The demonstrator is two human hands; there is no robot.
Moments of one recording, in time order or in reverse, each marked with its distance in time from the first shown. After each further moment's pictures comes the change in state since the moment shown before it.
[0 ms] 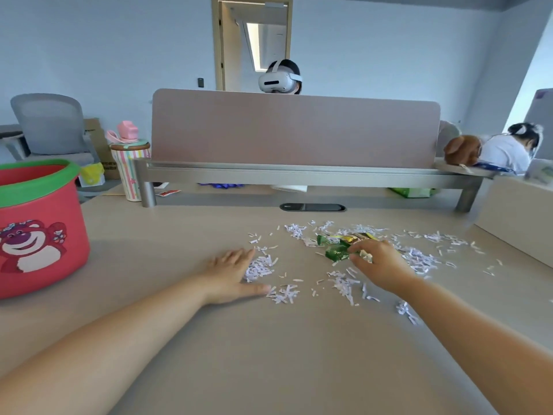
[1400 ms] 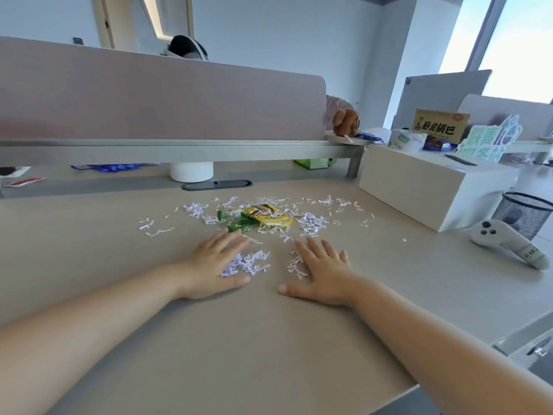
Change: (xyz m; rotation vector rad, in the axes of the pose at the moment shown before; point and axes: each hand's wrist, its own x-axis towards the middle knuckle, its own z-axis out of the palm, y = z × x) left_hand 0.035 0.125 0.026 0.108 0.011 0.458; right_hand -0.101 0.043 -0.029 -0.290 -0.353 0.228
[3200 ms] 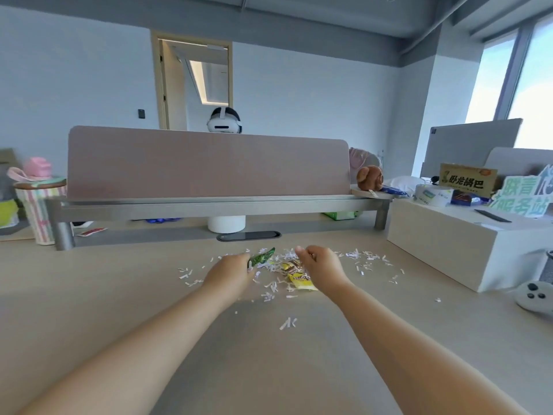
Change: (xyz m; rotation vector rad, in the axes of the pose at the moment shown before) left_hand 0.016 0.005 -0.056 -0.143 0.502 -0.384; right_hand 0.057 -0.055 -0.065 0.698 0.465 -0.074
